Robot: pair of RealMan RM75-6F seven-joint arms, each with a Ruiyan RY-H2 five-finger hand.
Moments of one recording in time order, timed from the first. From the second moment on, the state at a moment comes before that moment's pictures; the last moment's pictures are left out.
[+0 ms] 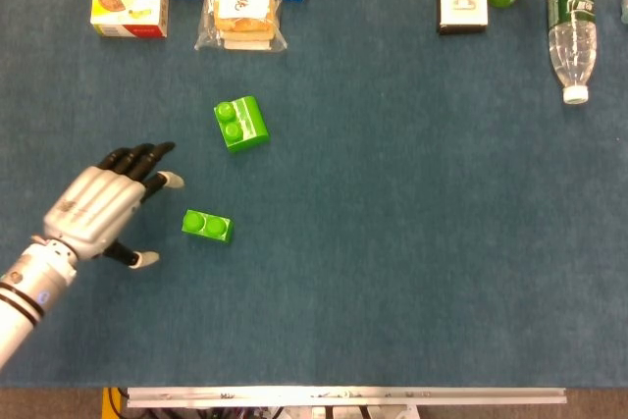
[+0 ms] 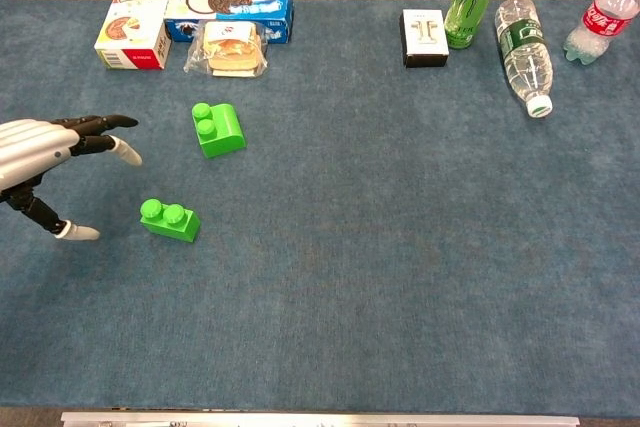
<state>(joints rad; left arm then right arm) -0.44 -1.10 0.04 -1.80 1.47 0.92 0.14 0.06 -1.02 0.08 -1.64 -1.44 1.48 0.12</state>
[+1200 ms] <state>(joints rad) -0.55 -1.29 0.02 -1.73 1.22 0.86 0.42 0.05 -1.01 0.09 -1.64 -1.44 1.47 0.13</state>
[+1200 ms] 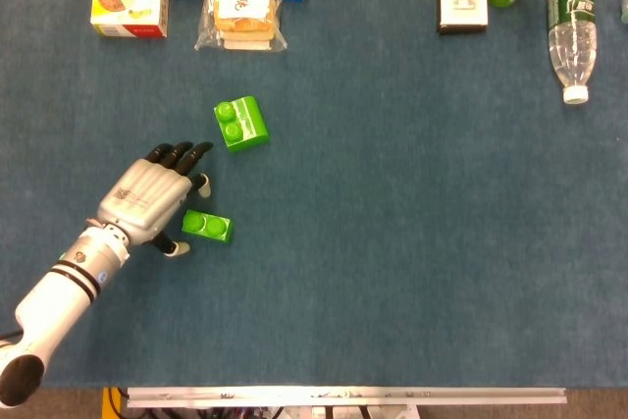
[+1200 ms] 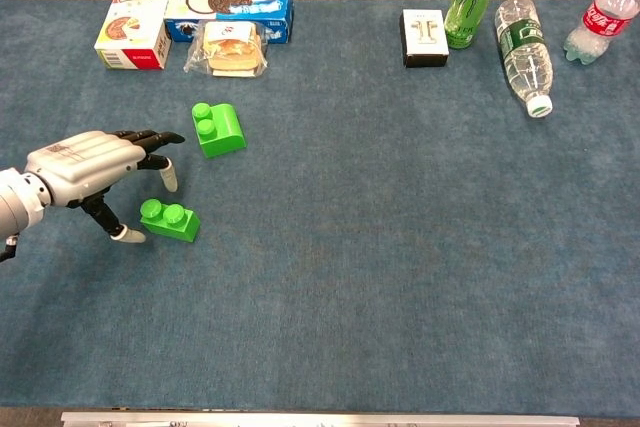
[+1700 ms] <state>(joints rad) -0.58 -1.33 0.03 -1.72 1.15 0.86 0.47 0.05 -1.01 0.09 -1.64 -1.44 1.47 0.13</state>
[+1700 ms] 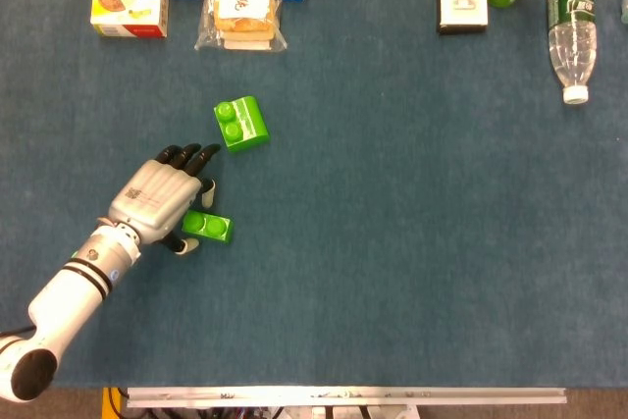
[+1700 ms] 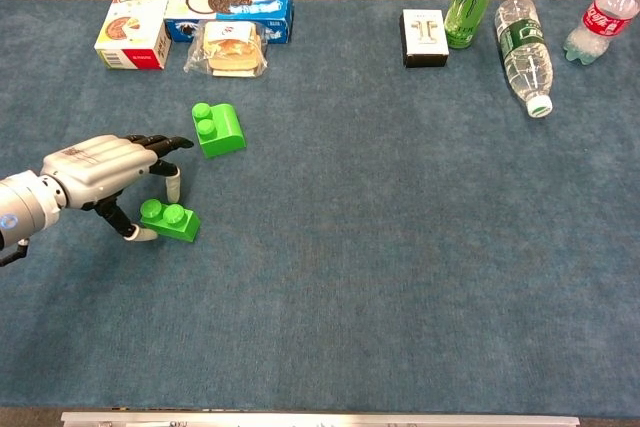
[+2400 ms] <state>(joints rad) -0.60 -1.34 0.05 -1.71 1.12 0.88 0.47 0.05 -1.01 0.09 -1.64 -1.44 1.47 0.13</state>
